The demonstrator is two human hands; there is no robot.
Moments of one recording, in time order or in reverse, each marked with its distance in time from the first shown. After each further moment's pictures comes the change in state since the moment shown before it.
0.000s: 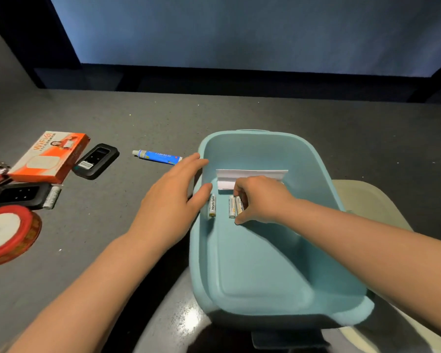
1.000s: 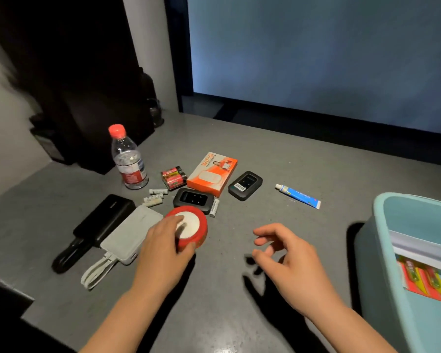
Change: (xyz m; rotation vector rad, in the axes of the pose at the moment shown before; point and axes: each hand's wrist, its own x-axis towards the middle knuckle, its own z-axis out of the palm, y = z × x) left_hand -0.134 -0.216 -0.139 0.167 0.297 -0.539; right_hand -0.017 -0.250 0.048 0.804 0.230 -0.211
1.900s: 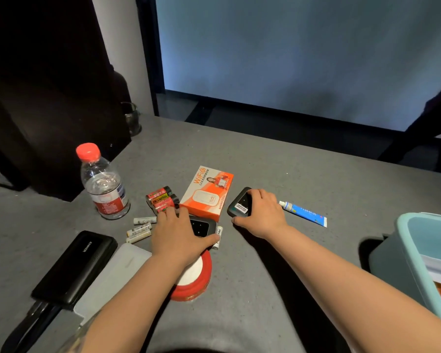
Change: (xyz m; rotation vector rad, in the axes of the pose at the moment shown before) left_hand 0.135 -0.003 0.046 0.304 -0.199 0.013; right_hand 0.201 0.048 0.053 -0.717 -0.009 0.176
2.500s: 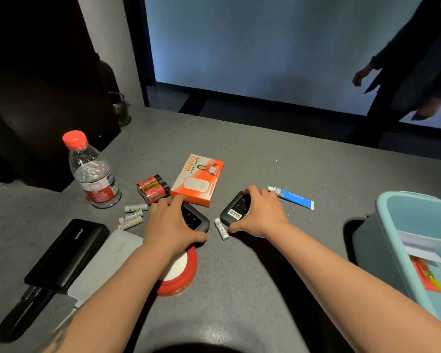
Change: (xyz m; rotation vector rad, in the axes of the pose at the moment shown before) left_hand -0.017 0.001 -0.008 -0.240 -0.009 0.078; right_hand -0.045 0.006 -0.015 0.006 -0.053 0.047
